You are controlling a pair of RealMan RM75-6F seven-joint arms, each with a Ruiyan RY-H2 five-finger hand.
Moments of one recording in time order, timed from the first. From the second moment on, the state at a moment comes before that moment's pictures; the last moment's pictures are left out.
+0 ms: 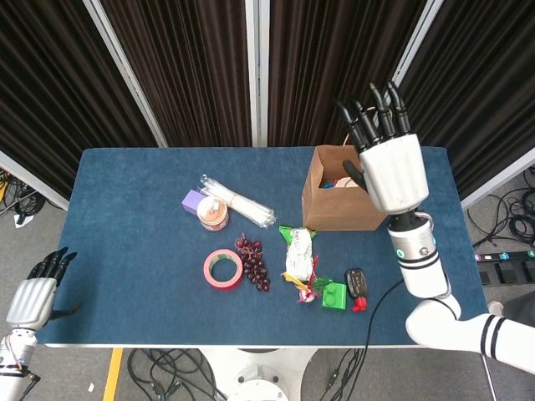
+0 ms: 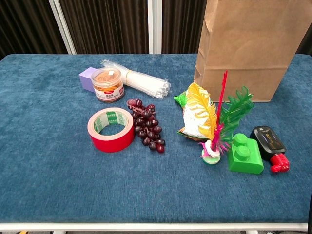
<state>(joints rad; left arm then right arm) -0.11 -1.33 0.01 -1.24 1.48 1.35 -0.17 0.80 -1.21 0.42 -1.76 -1.36 1.42 -0.59</state>
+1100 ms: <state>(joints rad) -0.10 -1.32 0.01 -1.22 1.47 1.35 -0.22 0.90 -1.19 0.12 -1.68 -1.42 0.84 -0.72</state>
